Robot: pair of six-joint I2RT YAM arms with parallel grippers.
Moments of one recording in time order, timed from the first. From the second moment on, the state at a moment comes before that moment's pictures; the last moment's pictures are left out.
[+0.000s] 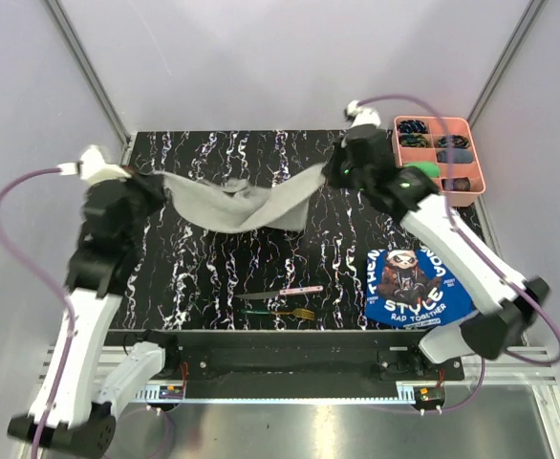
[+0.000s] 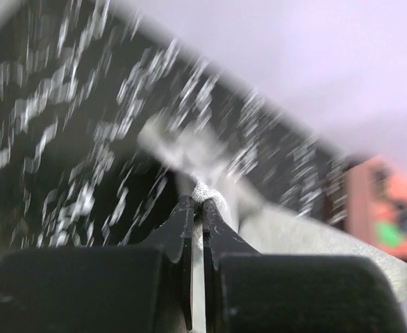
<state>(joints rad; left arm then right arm) -0.19 0.86 1.08 -0.47 -0.25 -0.64 0.63 1.48 1.55 -0.64 0.24 0.49</state>
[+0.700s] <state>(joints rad) -0.19 0.75 1.60 -0.45 -0.32 -0.49 0.63 1.28 1.89 -0.52 0.05 0.30</state>
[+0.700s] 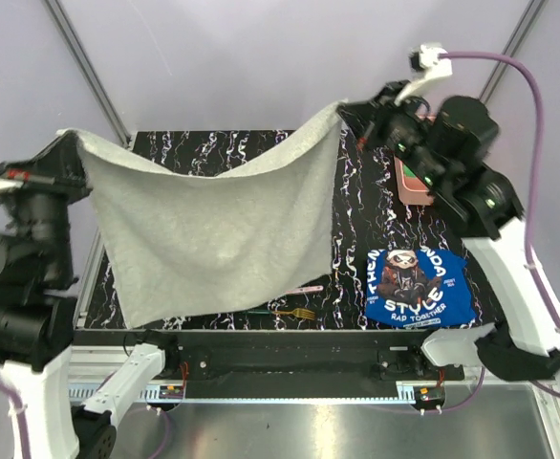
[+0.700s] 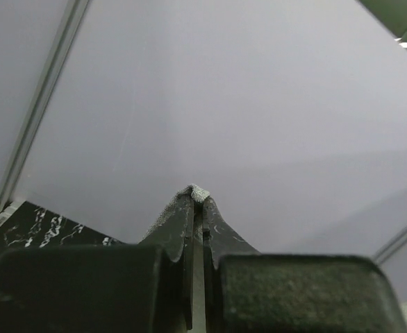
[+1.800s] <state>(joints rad) 0.10 2.11 1.80 -0.29 -0.49 -0.50 0.33 2.71 2.60 -0.32 -0.04 0.35</state>
